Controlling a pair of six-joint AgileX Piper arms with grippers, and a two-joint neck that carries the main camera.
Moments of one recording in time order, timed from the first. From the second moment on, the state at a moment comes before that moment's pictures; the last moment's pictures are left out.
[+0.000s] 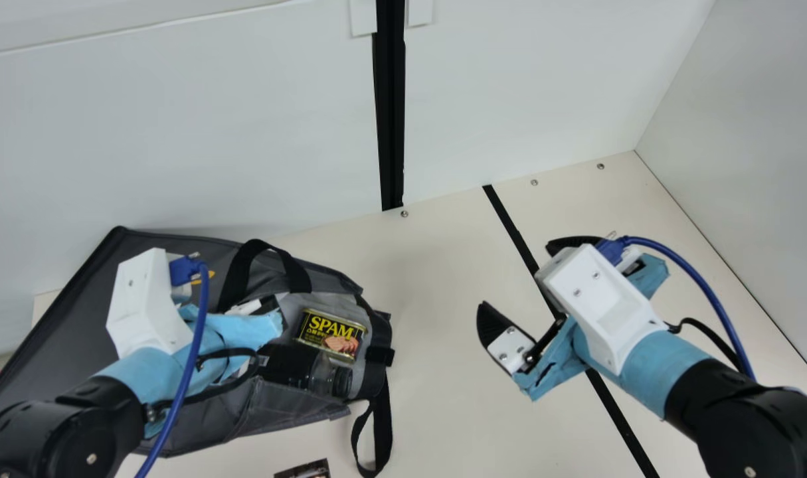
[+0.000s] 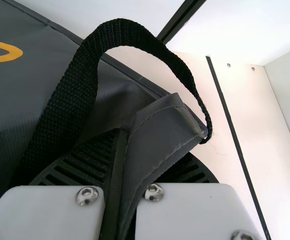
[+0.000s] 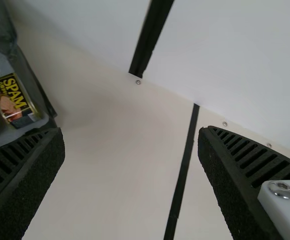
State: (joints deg) left arm -34.3 88.7 -73.3 -13.9 28.6 -21.9; right arm -2.1 51.5 -50.0 17.2 32.2 -40.8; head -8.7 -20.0
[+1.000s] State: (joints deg) left arm -34.3 88.7 -73.3 -13.9 28.6 -21.9; right arm -5.4 47.8 -60.3 -7.0 48.4 -16.3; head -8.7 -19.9
